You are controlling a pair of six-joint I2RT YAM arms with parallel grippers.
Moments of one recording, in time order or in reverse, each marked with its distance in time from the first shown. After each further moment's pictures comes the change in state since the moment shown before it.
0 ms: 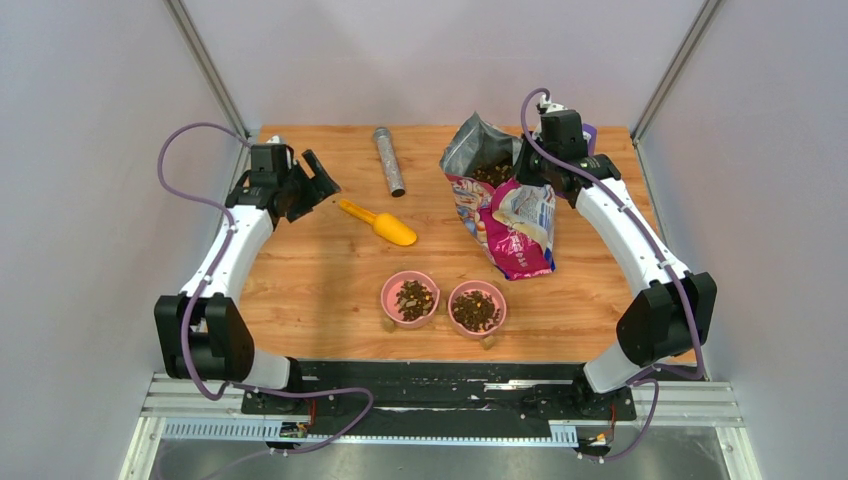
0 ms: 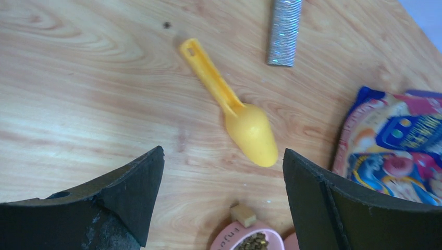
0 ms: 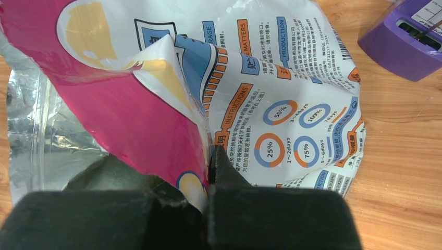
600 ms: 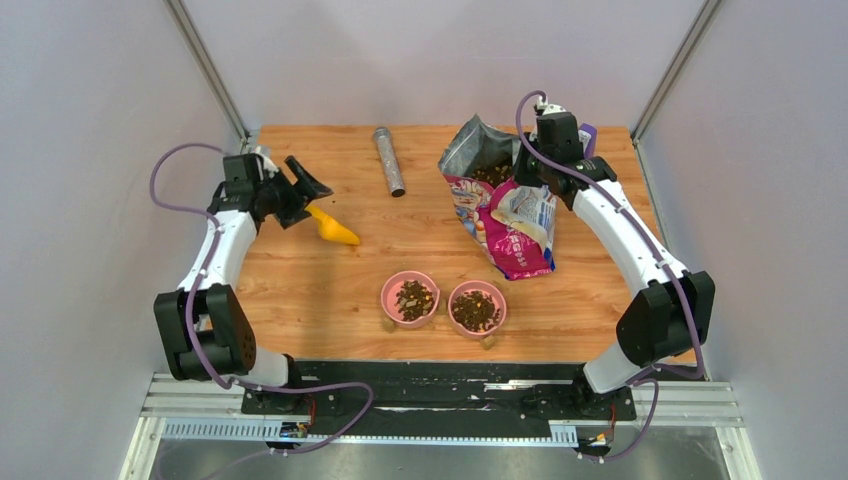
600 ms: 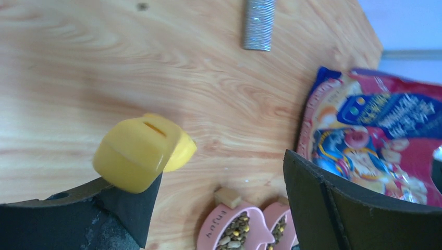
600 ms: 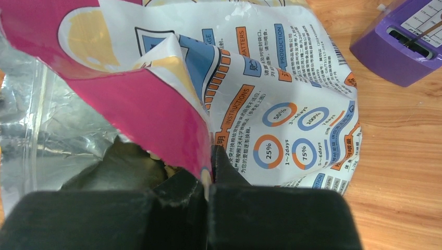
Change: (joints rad) left arm 0.166 0.018 -0.075 0.103 0.388 0.006; right arm 0.007 0.000 -0.018 0.030 0.048 -0.016
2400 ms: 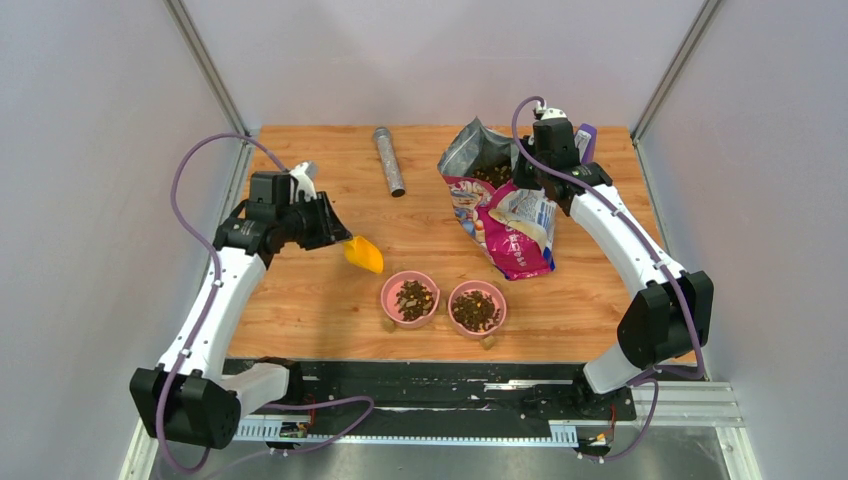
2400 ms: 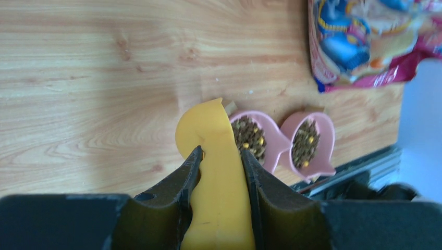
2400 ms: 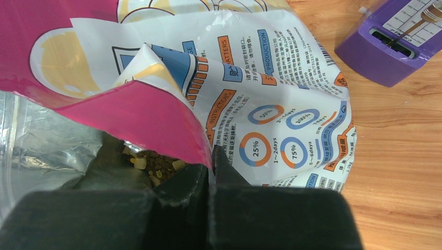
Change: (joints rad) left arm -0.284 -0.317 -0.026 -0.357 -0.100 0.237; right arm 0.013 -0.010 -0.060 0.061 0.072 -0.002
